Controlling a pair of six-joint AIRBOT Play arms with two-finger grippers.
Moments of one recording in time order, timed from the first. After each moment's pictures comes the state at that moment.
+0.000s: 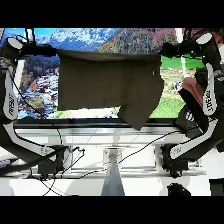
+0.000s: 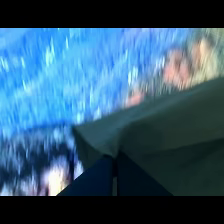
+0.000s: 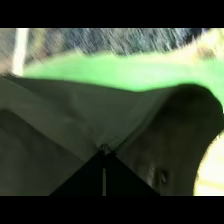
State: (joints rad) left arm 0.18 -1.76 1.60 1.05 -0.88 -0.87; right arm -0.17 -1.81 1.68 -0.96 1.12 1.20
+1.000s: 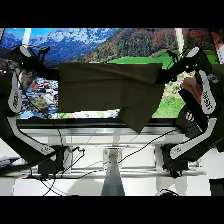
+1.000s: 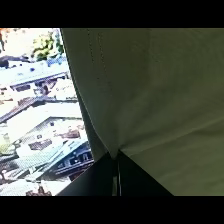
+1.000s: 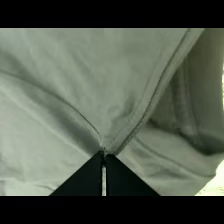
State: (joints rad) left arm 0.19 -1.87 1.60 1.25 -1.32 -1.10; right arm -0.17 -1.83 1.49 -1.09 1.40 1.27
